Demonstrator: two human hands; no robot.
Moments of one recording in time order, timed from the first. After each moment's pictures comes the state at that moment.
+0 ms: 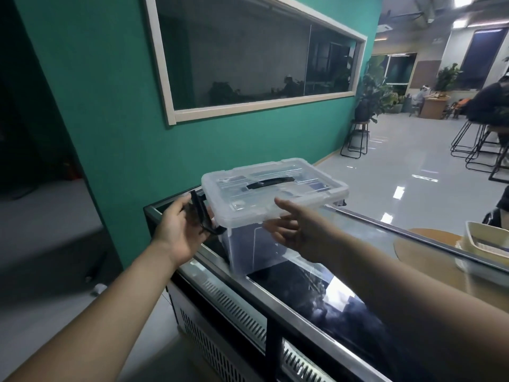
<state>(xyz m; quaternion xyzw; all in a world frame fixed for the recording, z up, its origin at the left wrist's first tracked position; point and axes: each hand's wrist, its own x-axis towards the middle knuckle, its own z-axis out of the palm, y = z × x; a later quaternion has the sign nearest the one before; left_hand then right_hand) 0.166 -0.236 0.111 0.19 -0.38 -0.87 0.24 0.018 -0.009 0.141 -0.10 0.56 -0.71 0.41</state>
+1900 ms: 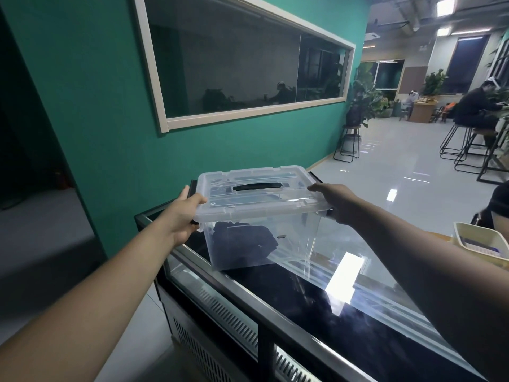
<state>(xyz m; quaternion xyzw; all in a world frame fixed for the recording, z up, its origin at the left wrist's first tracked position) 0.119 -0.235 0.149 0.29 -0.59 -0.72 0.24 -0.117 0.021 0.161 -0.10 0.76 -0.62 0.19</state>
